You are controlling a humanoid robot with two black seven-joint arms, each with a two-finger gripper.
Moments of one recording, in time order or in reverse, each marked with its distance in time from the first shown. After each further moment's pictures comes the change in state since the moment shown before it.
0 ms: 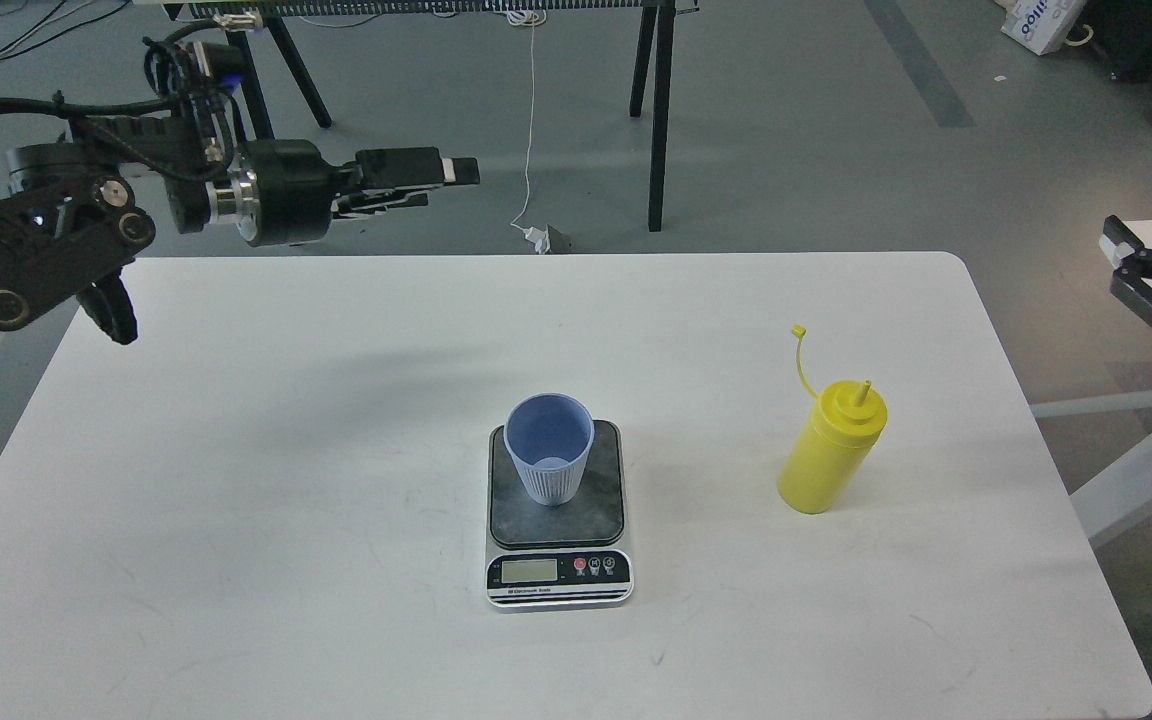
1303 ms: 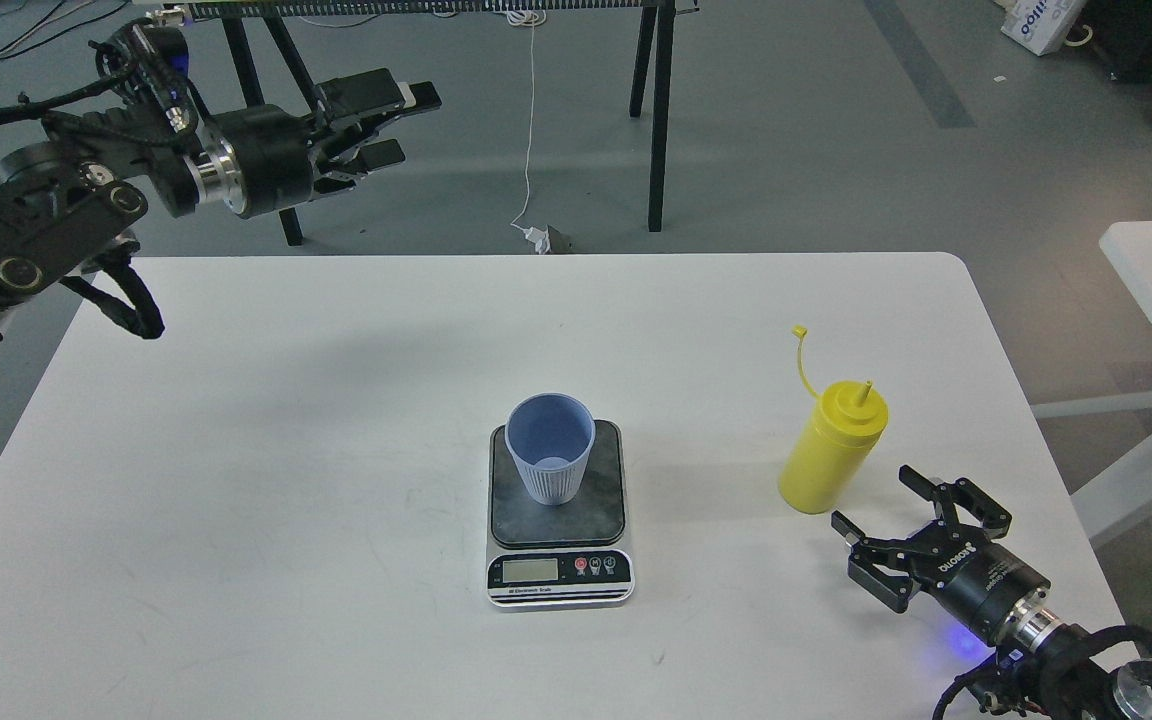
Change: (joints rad) left arm 0.007 -0.081 0.007 0.146 -0.164 0.000 0.000; right arm -0.252 0.397 -0.192 0.046 -0.148 0.000 0.000
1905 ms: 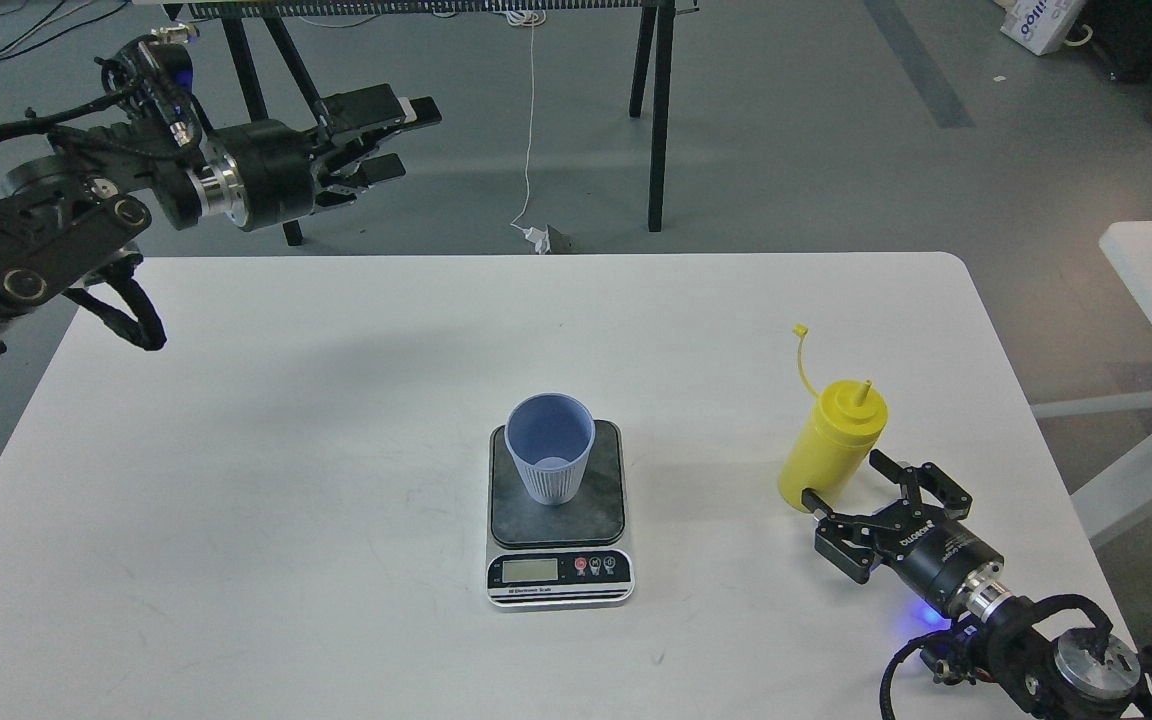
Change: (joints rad) left arm 0.019 -0.001 0.000 0.000 0.000 0.000 0.000; right arm 0.129 0.105 -0.029 -0.175 -0.006 0.000 0.000
